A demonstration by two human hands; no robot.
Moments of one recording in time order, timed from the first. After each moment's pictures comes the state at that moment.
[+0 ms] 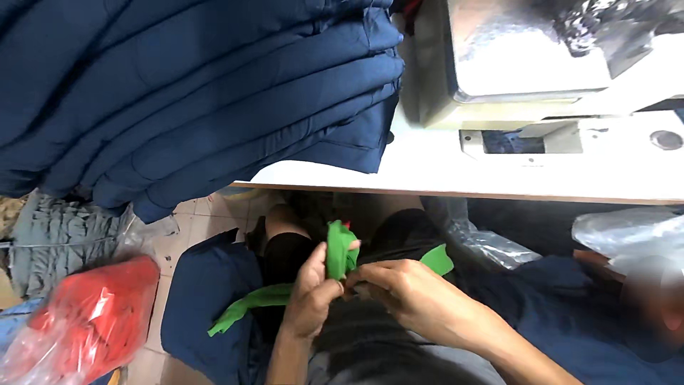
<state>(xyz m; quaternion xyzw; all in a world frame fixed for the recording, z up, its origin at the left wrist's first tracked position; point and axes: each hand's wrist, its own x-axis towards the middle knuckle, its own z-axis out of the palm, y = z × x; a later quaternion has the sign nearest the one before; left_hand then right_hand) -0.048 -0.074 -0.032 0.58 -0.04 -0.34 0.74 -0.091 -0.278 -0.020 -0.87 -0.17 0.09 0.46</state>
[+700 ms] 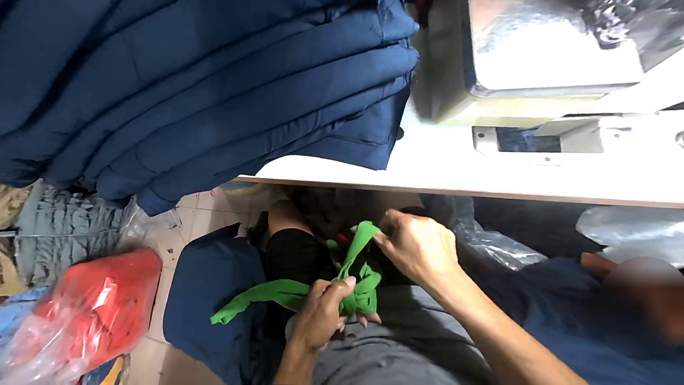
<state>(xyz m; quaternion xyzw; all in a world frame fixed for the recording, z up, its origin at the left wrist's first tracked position) -0.075 -0.071 -0.030 0.62 0.08 -0.43 0.66 -0.055 -0.276 -0.035 -0.95 0.14 0.02 0.27</state>
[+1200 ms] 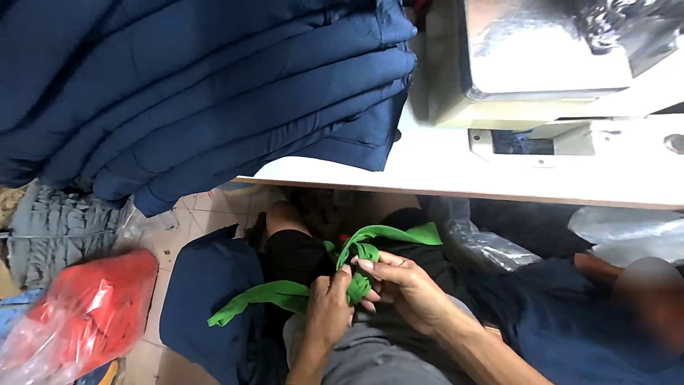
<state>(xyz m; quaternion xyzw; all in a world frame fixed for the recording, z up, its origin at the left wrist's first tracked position) -0.075 -0.094 -0.035 0.70 0.14 -0.37 0.60 -0.100 -0.259 -0.053 -0.41 0.26 0.21 0.85</state>
